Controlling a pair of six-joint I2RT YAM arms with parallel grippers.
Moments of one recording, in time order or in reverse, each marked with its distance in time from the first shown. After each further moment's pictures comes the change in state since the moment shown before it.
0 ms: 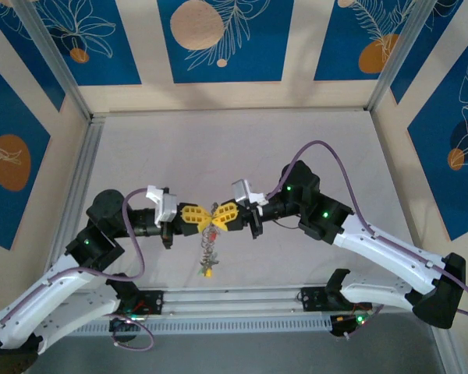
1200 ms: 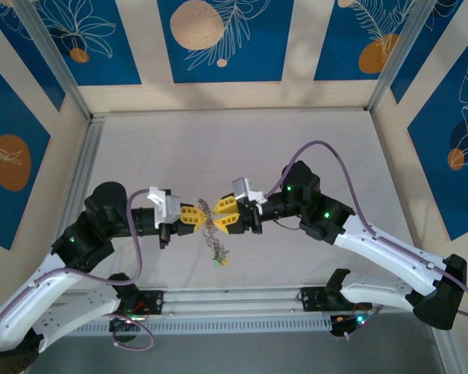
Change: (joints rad) left arm 0.000 0.014 0.150 -0.317 -0.066 0.187; right arm -0.009 -0.009 -0.003 -0.024 0.035 0.010
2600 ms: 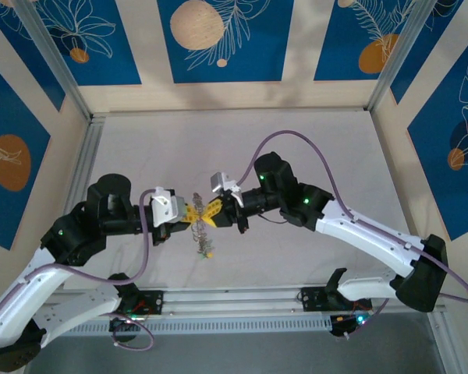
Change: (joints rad) left arm 0.000 0.076 0.195 -0.402 -0.175 0.239; right arm 0.002 0.192 0.144 -0.195 0.007 0.059
